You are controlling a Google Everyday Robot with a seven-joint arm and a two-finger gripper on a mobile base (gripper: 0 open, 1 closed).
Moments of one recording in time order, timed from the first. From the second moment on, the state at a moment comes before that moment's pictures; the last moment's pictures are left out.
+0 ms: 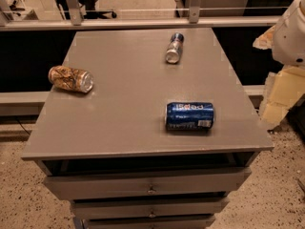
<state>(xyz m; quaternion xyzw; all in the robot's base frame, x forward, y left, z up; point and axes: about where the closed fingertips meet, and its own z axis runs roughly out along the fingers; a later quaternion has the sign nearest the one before) 0.438 -0.217 0.976 -0.60 0.78 -0.03 0.16</state>
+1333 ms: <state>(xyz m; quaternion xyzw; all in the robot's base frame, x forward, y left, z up) 0.454 -0.147 0.919 -0.63 0.76 0.00 0.15</state>
